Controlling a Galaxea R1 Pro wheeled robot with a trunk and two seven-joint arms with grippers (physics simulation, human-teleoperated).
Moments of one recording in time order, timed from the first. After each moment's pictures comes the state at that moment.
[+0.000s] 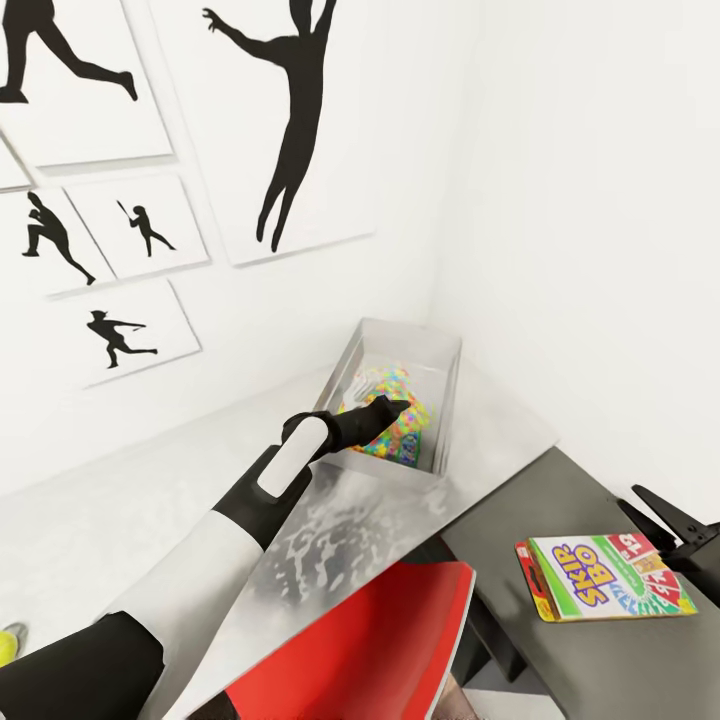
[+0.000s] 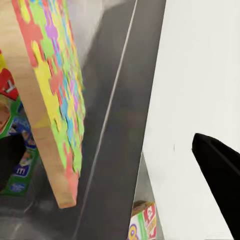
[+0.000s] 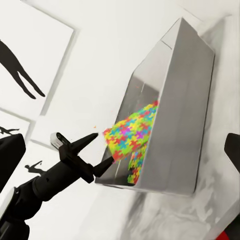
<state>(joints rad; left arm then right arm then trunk) -0.95 -0.17 -0.46 -0.95 1.29 0.50 0.26 -0.12 -0.24 -0.71 -1.55 -0.93 0.88 0.88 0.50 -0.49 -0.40</state>
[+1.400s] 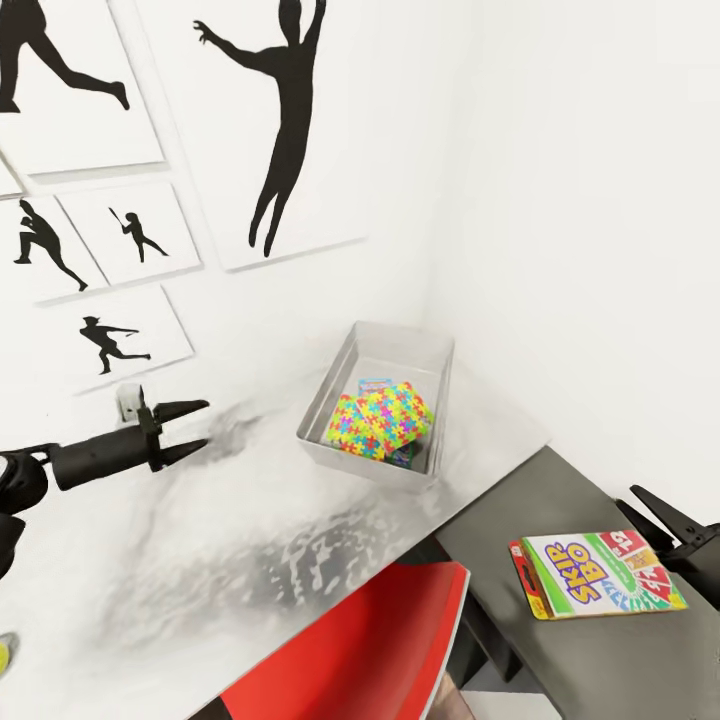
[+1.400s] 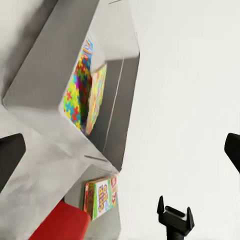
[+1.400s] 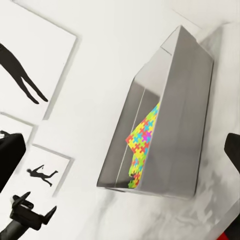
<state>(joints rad) -0.59 0.53 0.04 -1.40 1.93 1.04 0.20 -0.12 -0.23 -0.71 -1.55 -0.93 0.88 0.88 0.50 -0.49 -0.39</state>
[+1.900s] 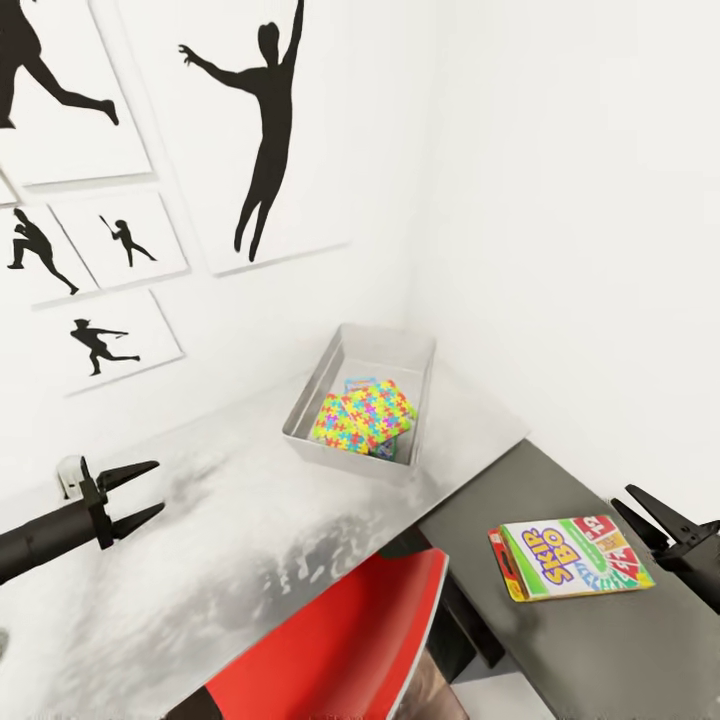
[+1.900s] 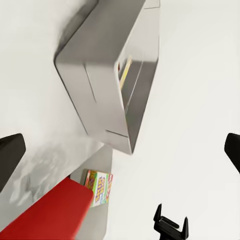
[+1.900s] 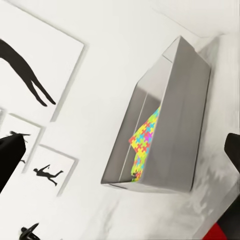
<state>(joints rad) -0.26 0.55 0.24 -1.40 1.94 1.04 0.07 -0.12 -0.22 -0.70 -1.56 -0.93 0.88 0.88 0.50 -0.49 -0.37</state>
